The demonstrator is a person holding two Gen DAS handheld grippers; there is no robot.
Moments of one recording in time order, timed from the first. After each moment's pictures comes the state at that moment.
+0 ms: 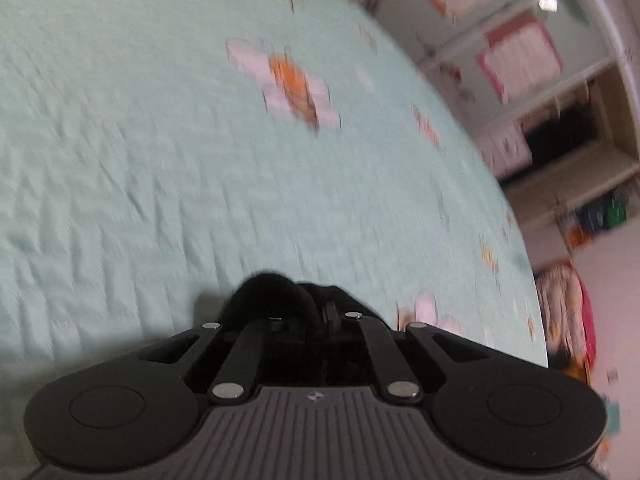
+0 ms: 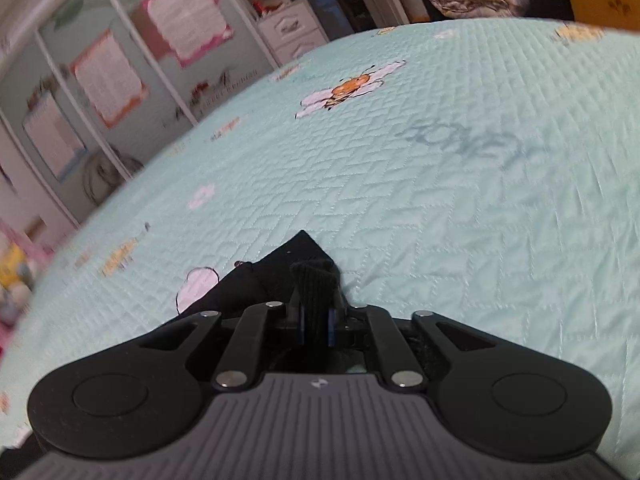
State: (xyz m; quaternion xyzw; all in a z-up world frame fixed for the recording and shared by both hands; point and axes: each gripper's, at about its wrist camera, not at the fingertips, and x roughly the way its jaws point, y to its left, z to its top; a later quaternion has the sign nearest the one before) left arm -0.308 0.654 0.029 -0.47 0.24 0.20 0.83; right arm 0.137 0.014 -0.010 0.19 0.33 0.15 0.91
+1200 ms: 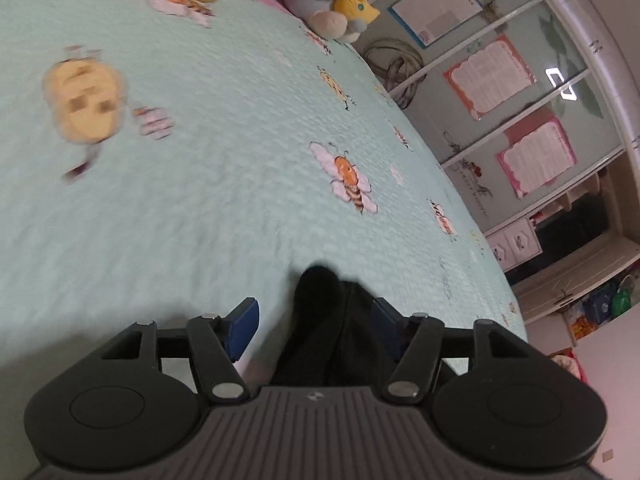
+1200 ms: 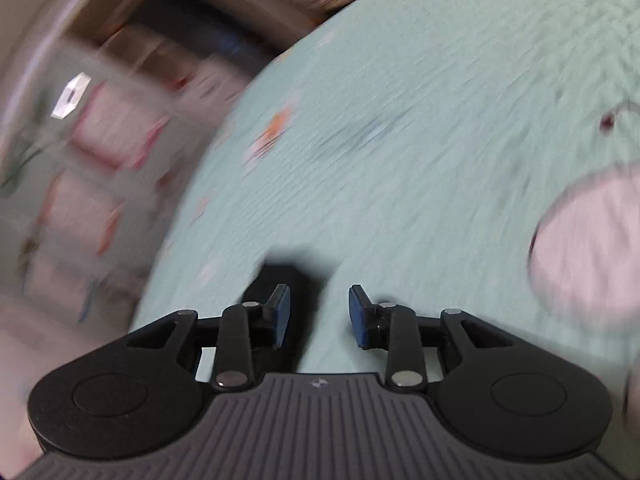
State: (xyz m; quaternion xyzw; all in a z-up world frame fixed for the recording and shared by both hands) left arm -0.446 0.603 0.059 -0.49 0.16 0.29 0.80; right arm 0.043 -0.041 -0.011 0.41 0.33 0.14 0.84
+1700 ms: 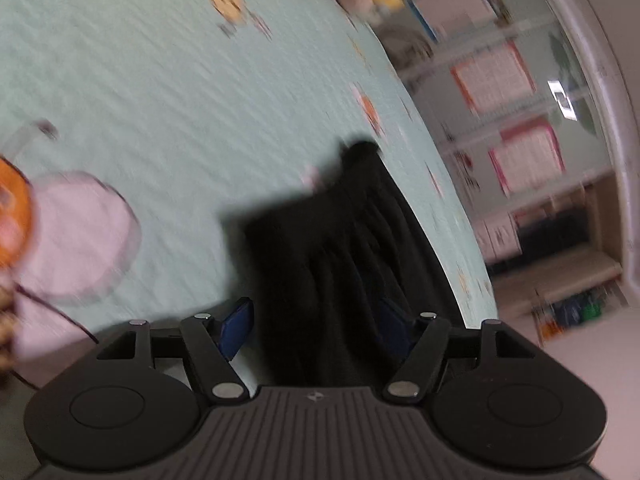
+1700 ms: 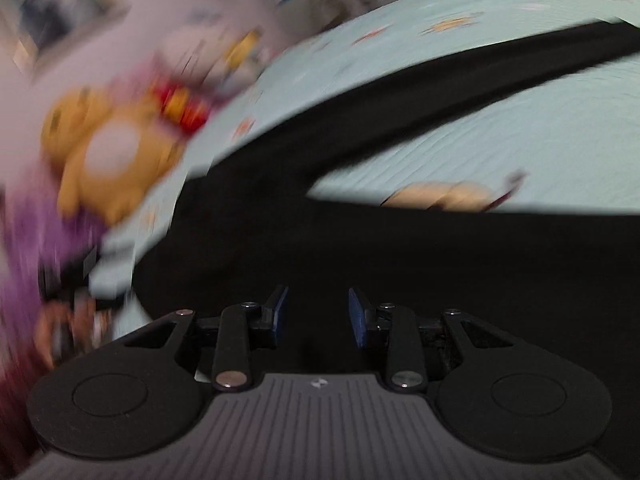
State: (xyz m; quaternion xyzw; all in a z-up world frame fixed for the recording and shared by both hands) left arm -0.528 0.490 0.016 -0.55 0.16 0.25 0.78; right arm -0.283 0.137 0.017 0.06 0.42 0.49 0.77
